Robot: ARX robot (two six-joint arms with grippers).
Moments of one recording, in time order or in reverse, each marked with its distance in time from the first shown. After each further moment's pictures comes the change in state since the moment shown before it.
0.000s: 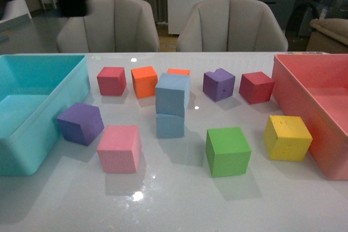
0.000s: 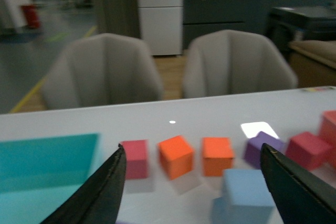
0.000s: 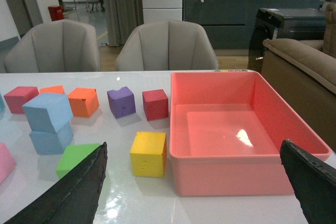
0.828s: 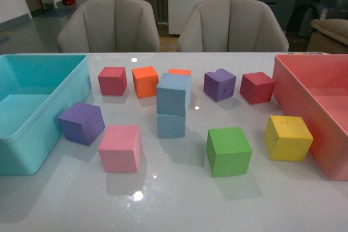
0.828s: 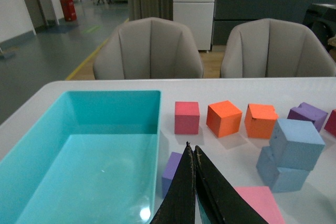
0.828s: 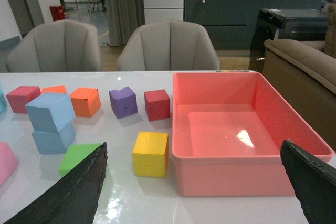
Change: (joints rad) left arm 0.188 -0.379 -0.393 0.014 0.108 0.003; right arm 0.000 0.000 0.000 0.000 0.000 0.000
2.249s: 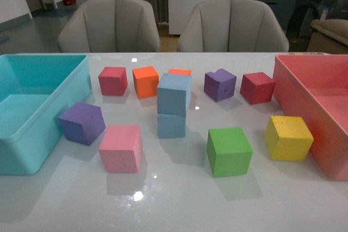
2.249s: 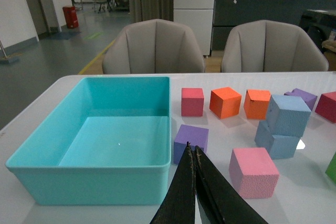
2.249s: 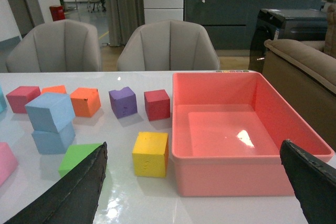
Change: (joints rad) left arm 0.145 -0.808 -0.209 -0.583 0.150 0.001; right arm 0.000 0.000 0.000 0.000 0.000 0.000
